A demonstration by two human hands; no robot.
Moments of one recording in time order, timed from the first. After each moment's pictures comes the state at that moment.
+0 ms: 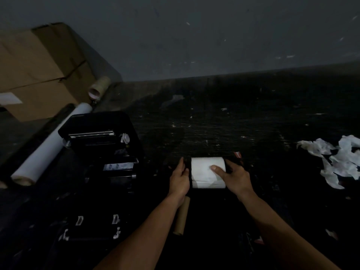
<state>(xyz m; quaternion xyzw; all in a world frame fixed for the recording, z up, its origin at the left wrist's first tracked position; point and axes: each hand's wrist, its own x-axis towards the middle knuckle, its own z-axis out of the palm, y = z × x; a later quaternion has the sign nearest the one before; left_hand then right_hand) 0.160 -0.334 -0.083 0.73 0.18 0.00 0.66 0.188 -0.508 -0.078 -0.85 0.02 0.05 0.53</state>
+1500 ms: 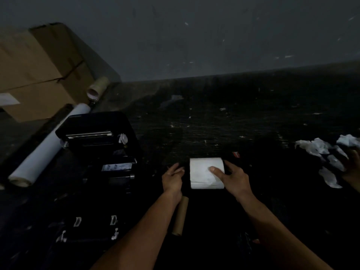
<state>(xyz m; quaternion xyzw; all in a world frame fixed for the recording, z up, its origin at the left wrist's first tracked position) 0.171 -0.332 -0.088 0.56 0.33 0.06 0.76 0.184 -0.507 -0.081 -0.83 0.04 0.04 0.56</state>
